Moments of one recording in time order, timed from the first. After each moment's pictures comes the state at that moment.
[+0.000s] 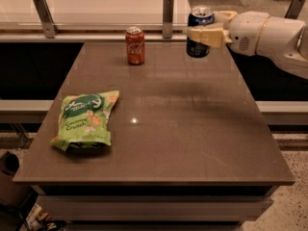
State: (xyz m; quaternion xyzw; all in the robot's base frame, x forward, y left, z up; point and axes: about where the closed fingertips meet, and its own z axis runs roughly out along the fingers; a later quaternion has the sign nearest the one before) arm 0.659 -0.134 1.008 -0.38 0.63 0.23 0.64
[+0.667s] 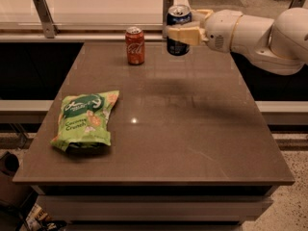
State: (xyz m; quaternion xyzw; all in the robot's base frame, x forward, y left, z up) arm 0.674 -0.077 1.006 -0.39 0.61 0.25 0.64
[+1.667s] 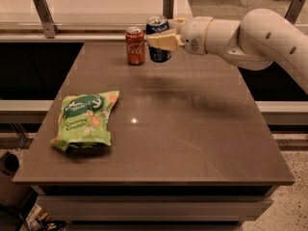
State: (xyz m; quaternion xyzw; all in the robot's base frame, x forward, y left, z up) arm 0.698 -0.025 0.972 -0.41 0.63 0.26 0.60
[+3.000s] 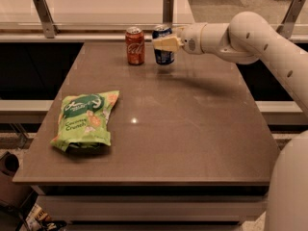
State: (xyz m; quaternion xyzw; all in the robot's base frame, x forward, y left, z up) arm 0.777 -0.047 0.917 -0.37 0.69 0.27 0.56
